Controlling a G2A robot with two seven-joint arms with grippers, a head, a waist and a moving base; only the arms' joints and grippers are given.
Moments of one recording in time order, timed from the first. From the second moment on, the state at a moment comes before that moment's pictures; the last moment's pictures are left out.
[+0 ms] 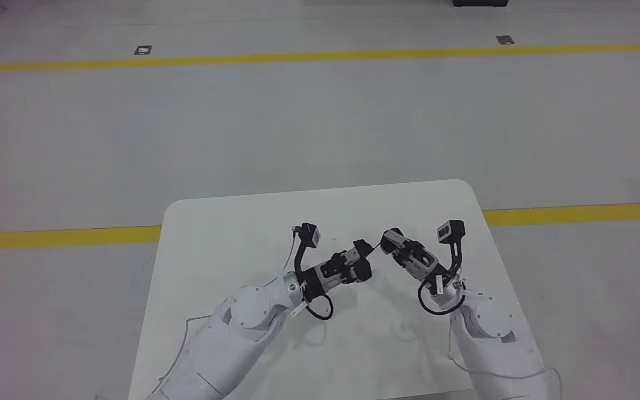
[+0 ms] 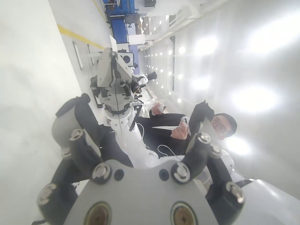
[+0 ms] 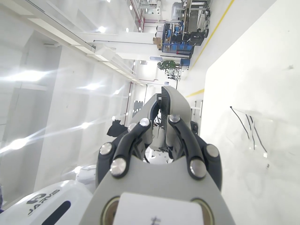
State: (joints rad) left arm 1.25 -1.35 -0.86 -1.44 -0.36 -0.34 -0.56; right arm -1.62 -1.24 1.52 -1.57 0.37 -0.34 0.72
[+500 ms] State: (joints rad) left arm 1.22 -1.36 -0.83 -1.40 -0.33 -0.31 -0.47; right arm -1.61 -1.24 1.50 -1.59 0.24 -0.34 0.69
